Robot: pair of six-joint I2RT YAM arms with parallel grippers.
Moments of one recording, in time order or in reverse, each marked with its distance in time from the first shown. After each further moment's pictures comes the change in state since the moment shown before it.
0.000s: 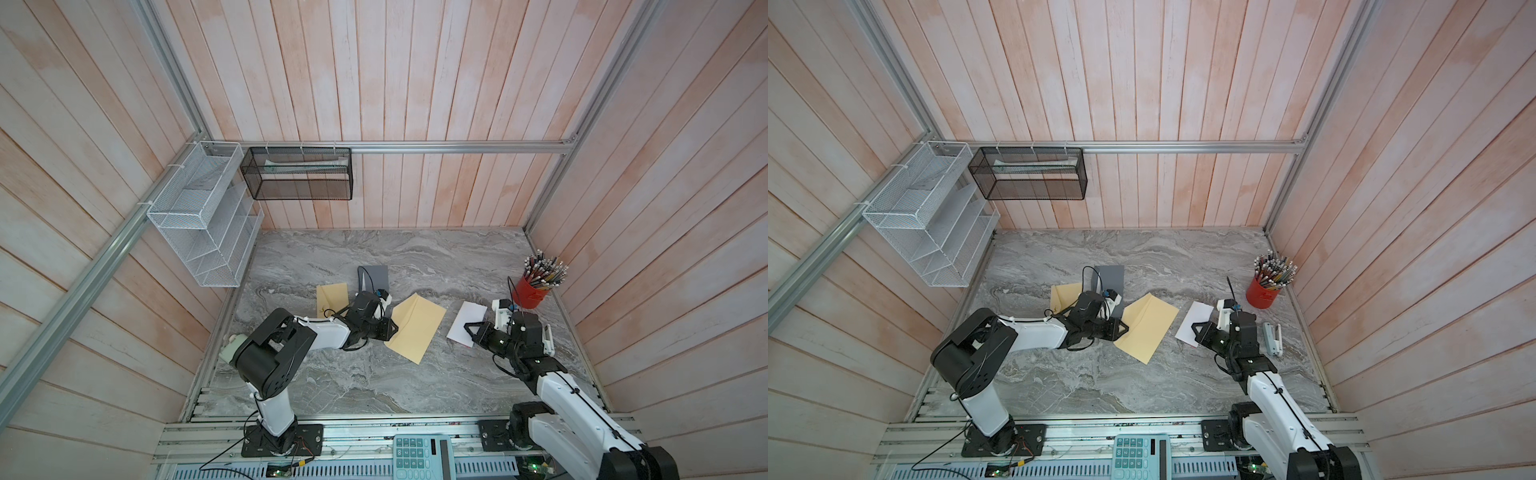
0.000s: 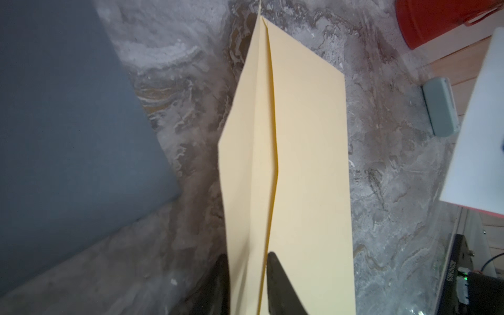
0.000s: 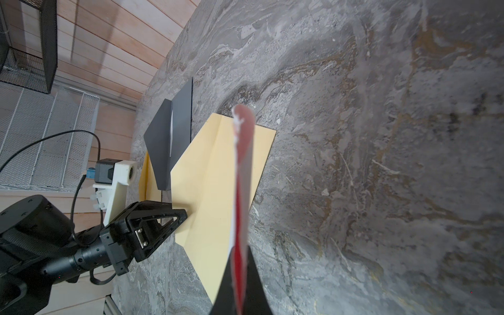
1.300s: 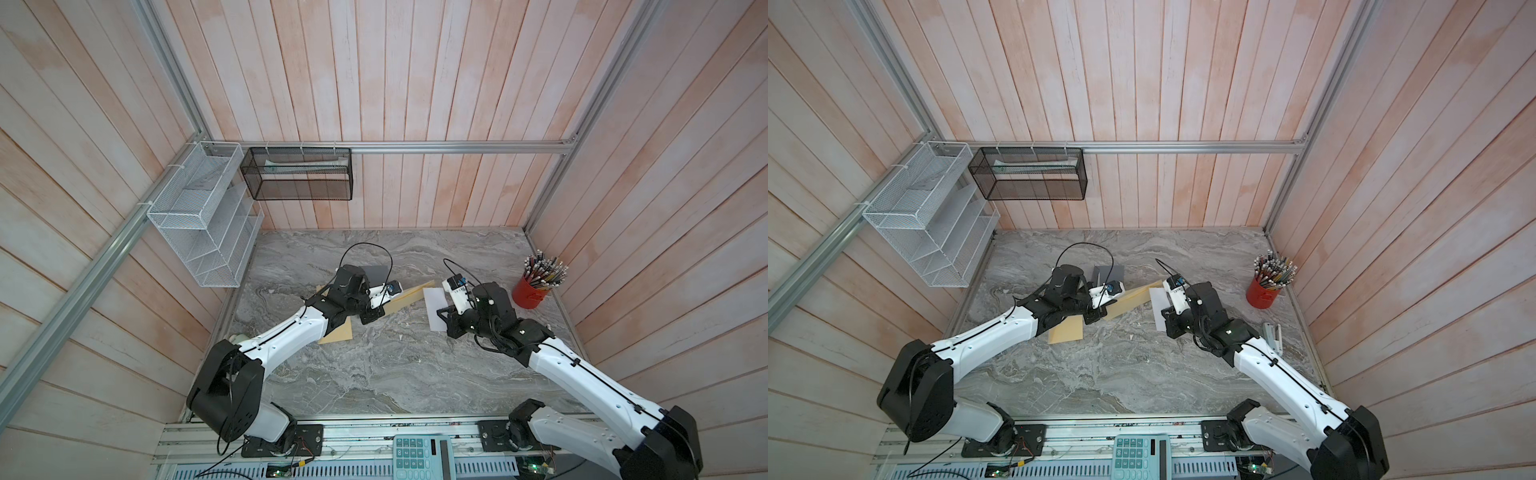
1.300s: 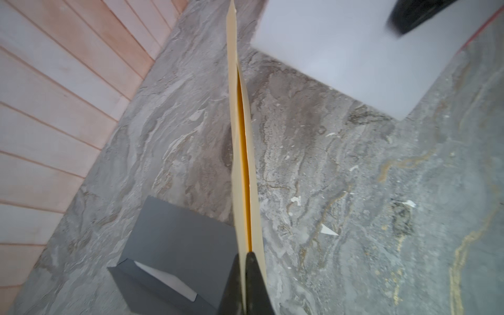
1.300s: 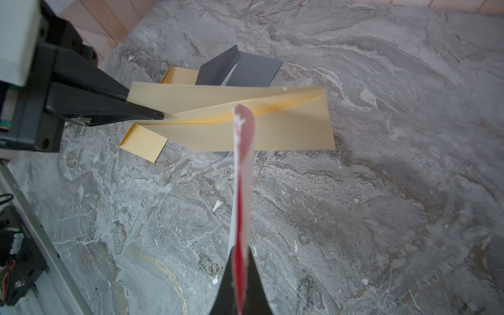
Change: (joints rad) left arm 0.084 -0.308 0.170 -0.388 0.031 1.160; right arm 0.496 0.170 0.483 -0.372 0.321 -0.580
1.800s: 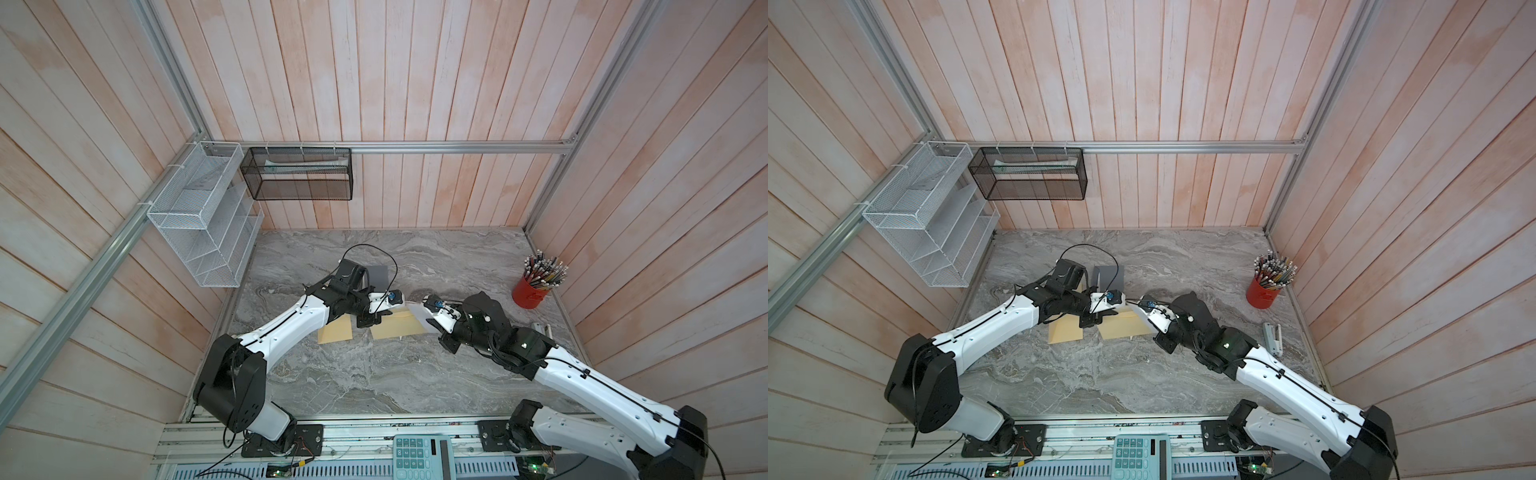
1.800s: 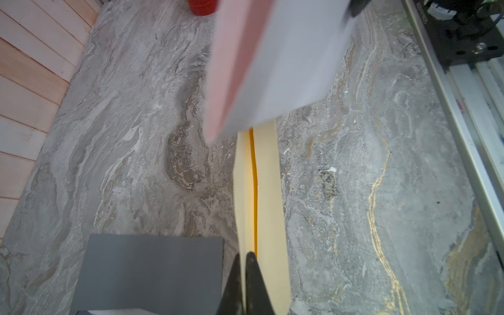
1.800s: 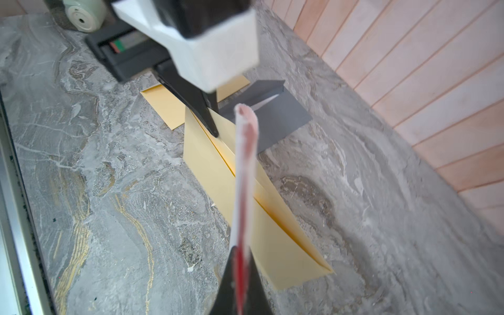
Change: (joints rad) left arm 0.021 0.046 0.126 -0.288 0.195 0.216; right arm 0.237 -0.077 0.027 -0.026 0.140 -0.436
